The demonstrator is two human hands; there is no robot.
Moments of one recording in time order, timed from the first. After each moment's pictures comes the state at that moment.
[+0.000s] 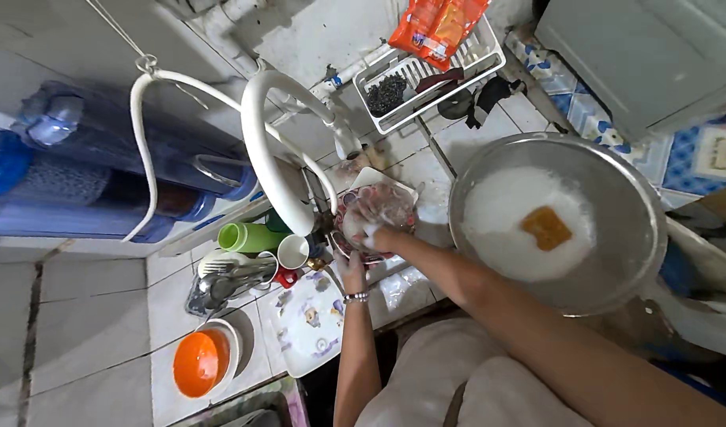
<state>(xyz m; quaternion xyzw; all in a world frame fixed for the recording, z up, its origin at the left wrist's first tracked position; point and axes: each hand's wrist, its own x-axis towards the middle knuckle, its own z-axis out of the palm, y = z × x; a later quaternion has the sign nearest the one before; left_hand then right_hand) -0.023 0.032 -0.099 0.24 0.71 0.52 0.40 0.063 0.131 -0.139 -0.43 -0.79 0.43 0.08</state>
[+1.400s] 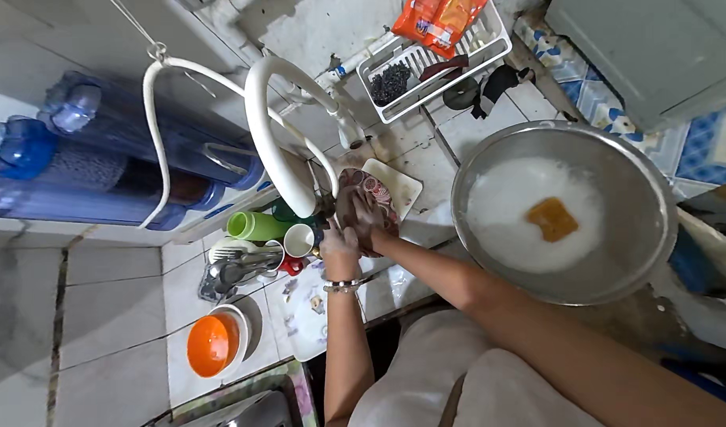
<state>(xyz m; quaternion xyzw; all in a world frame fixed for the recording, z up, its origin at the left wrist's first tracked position) -0.025 0.048 0.009 0.48 0.81 0.22 0.24 0.048 0.093 -0.072 -0.48 -0.65 0.57 0.17</state>
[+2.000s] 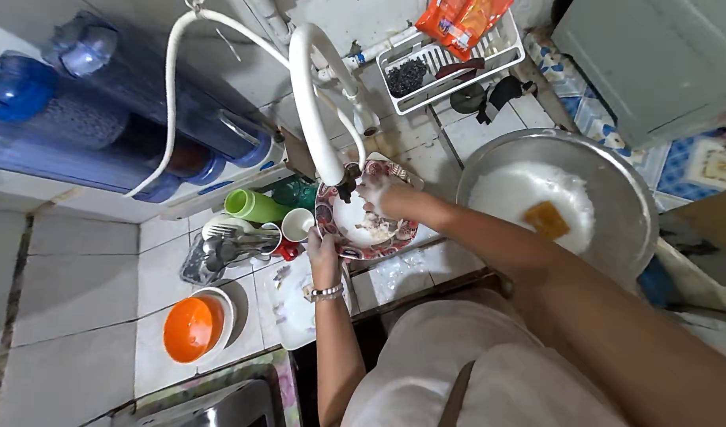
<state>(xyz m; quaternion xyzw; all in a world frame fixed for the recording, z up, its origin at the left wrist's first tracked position) -0.067 0.016 -0.028 0.29 0.68 0.54 0.39 0.093 0.142 -0.009 -0.36 -0.90 0.26 -0.01</state>
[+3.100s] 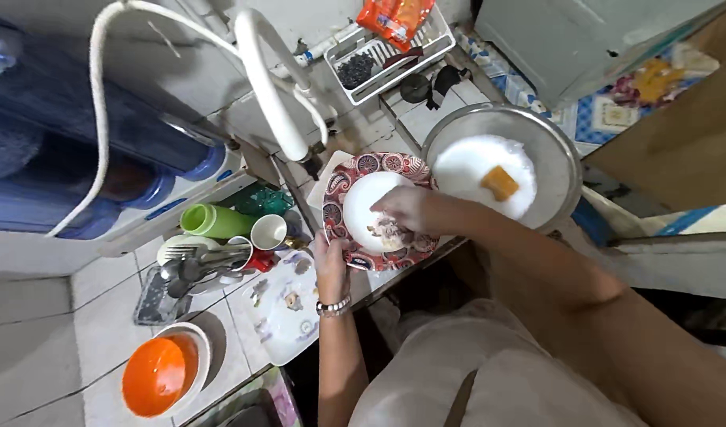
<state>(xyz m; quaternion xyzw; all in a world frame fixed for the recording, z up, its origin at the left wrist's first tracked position) -0.026 -0.024 -0.004 0.35 0.62 0.50 0.50 0.174 0.026 0.056 -0.41 -0.85 0.32 0.09</state>
